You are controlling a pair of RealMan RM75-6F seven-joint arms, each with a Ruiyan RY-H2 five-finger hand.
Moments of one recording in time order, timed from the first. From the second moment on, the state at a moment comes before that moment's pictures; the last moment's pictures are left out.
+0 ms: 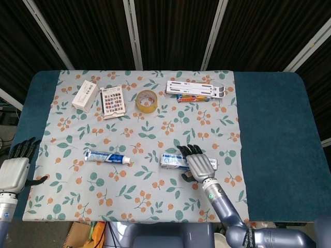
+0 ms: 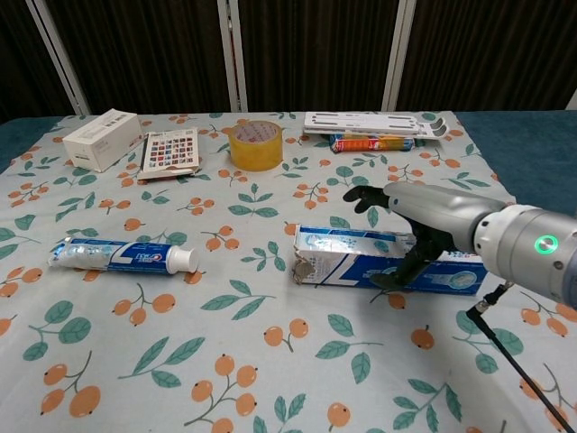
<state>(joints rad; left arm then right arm) -0.18 -1.14 -0.07 -1.69 1.31 1.32 0.16 0.64 -1.63 0.22 -1.76 -0.84 1.03 -0.62</state>
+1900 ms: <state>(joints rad) -0.48 -1.44 -0.17 -1.51 1.14 1.07 0.57 0.41 -1.31 0.12 -1.84 -1.40 1.33 -0.01</state>
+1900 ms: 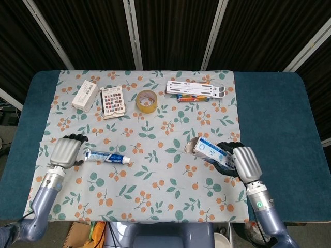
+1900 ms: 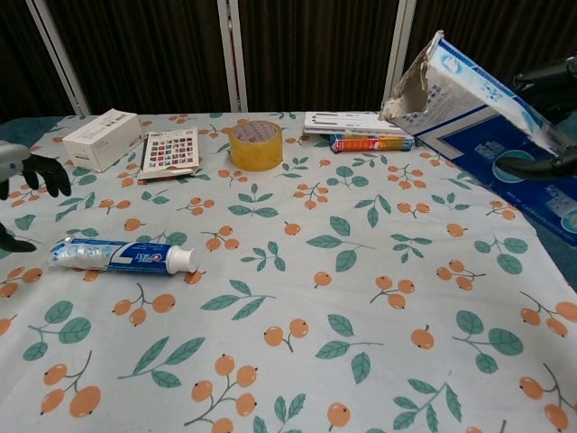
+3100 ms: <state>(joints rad) -0.62 -1.52 -0.16 -1.40 1.24 1.11 0.61 0.37 -1.25 0.15 -1.89 -1.41 1.35 0.01</state>
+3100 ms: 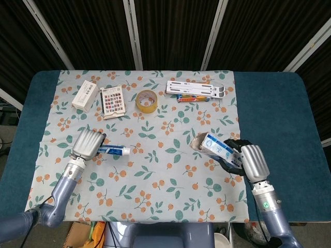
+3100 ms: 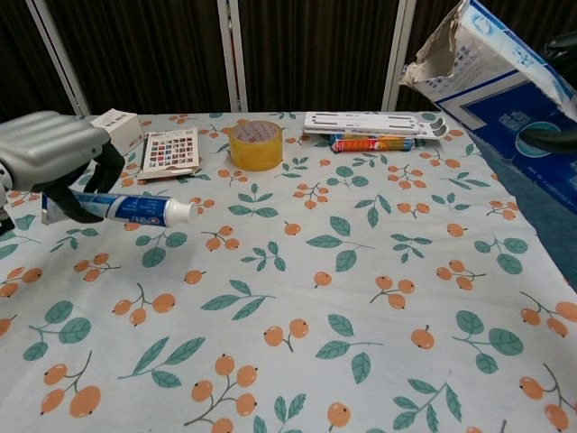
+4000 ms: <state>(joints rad) -0.94 -1.23 -0.36 -1.71 1.39 0.99 0.77 0.32 -1.29 0.06 -1.83 -1.52 1.36 -0.03</state>
